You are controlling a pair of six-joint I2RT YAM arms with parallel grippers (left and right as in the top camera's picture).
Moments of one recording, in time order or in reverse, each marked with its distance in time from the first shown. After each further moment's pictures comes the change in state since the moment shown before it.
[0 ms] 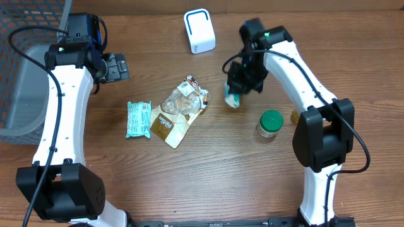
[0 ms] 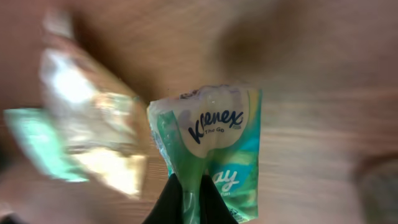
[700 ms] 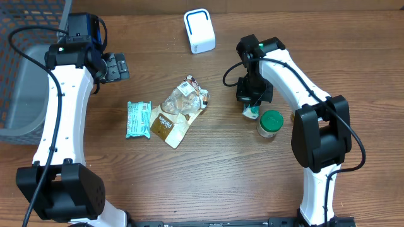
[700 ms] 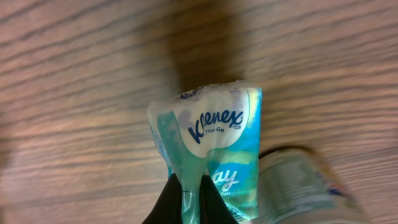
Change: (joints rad) left arm 0.000 0.000 0.000 0.000 0.000 0.000; right arm 0.010 0.002 -0.113 -0.011 0.302 -0.020
